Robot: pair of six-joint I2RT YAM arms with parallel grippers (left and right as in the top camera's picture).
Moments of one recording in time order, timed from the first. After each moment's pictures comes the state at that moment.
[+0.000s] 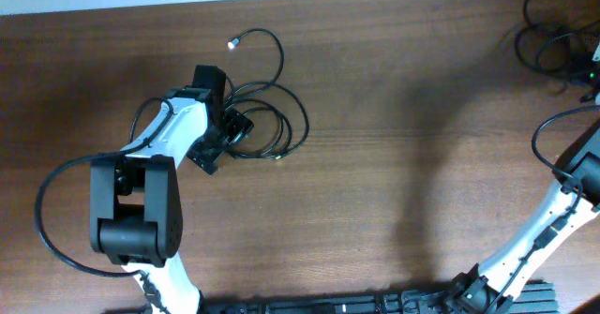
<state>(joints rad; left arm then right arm) -0.15 1.97 1.29 -0.81 0.07 -0.96 -0.73 2.52 1.93 -0.15 -0.18 -0.39</state>
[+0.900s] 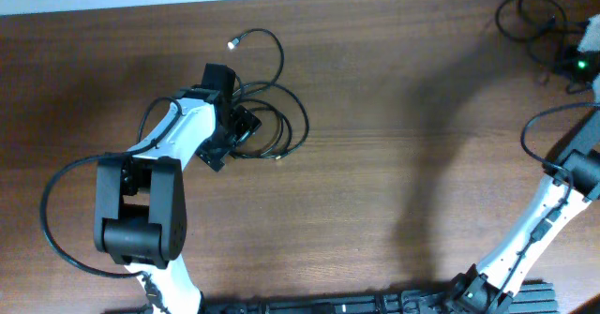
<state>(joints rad) -0.19 1.97 1.29 -0.77 0.06 -0.96 -0.67 2.63 2.19 -0.47 -0.39 -0.29</state>
